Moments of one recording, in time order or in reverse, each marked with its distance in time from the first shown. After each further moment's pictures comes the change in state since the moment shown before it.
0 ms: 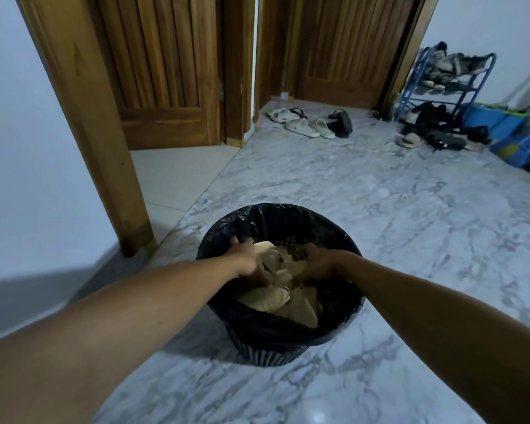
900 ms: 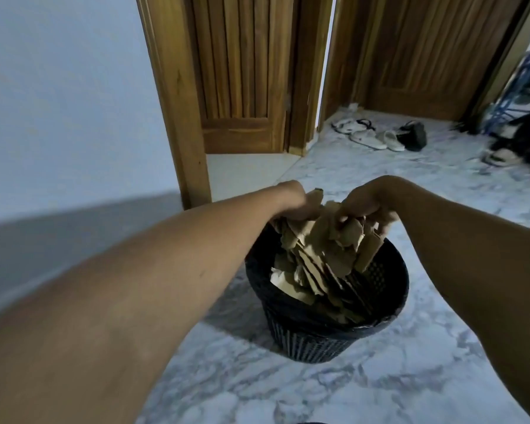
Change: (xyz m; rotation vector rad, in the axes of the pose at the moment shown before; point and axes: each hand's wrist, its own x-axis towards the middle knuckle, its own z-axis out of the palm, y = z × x) left_hand -0.102 0.081 -0.113 0.050 0.158 -0.009; right_hand -0.055 -0.074 -0.113 0.008 -0.200 0.028
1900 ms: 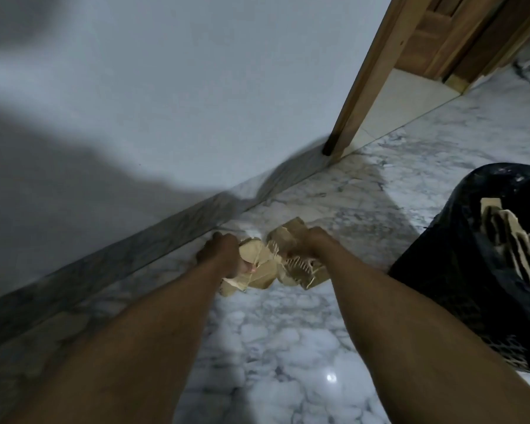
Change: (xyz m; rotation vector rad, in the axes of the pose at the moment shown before) left_hand -0.089 -0.447 0.192 -0.141 0.005 -0.664; right_hand 0.300 -0.177 0.396 -0.279 -0.041 -0.094
